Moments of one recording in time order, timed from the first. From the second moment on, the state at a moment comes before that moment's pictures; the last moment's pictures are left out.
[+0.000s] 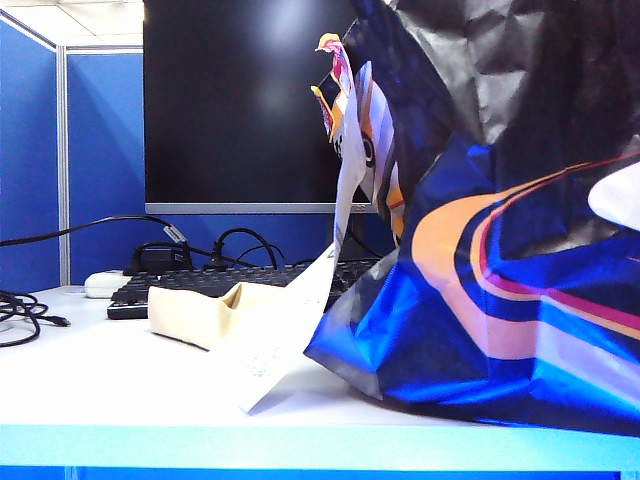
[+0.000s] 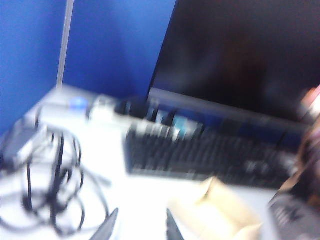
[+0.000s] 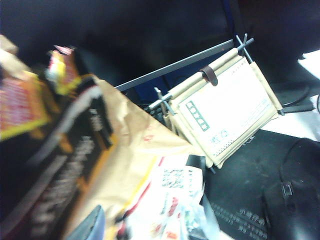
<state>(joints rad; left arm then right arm) -0.08 0.01 0.31 -0.31 0.02 -0.29 -0.17 0.01 0.33 -0.36 -0.34 0.39</state>
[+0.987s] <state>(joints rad) -0.08 0.02 0.03 -0.23 -0.01 -0.24 -0.17 0.00 0.01 -0.12 -0.08 0.36</state>
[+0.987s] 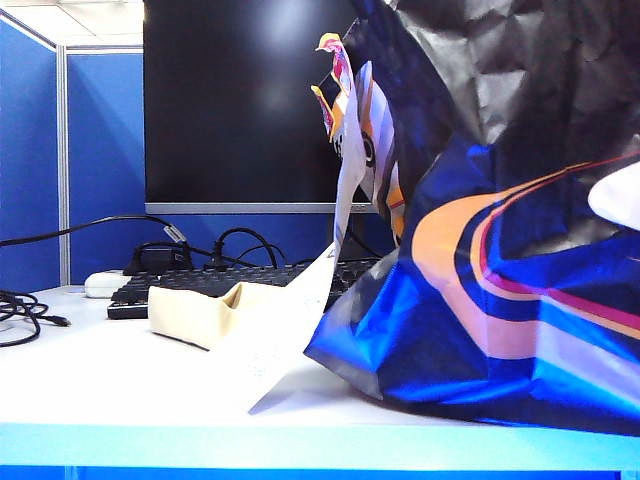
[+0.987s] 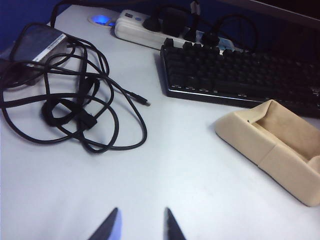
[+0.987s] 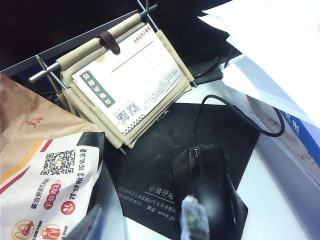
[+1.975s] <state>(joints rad) 0.12 0.00 0.01 -0.18 0.01 -0.24 0.18 0.00 0.01 -0.12 -0.09 0.36</state>
